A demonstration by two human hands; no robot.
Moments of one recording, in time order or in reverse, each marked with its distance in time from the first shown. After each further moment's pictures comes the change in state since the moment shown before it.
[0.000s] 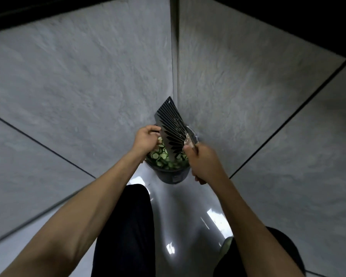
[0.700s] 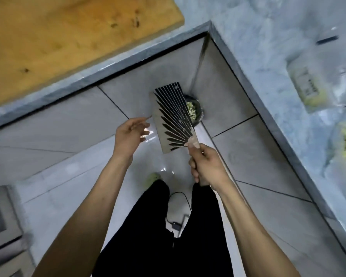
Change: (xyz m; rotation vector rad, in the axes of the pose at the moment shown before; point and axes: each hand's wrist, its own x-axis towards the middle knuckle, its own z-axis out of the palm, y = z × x) left_hand -0.307 0.241 -0.250 -0.328 0.118 -0.269; right_hand -0.274 -0.296 -0.141 0.474 -0.283 0.371
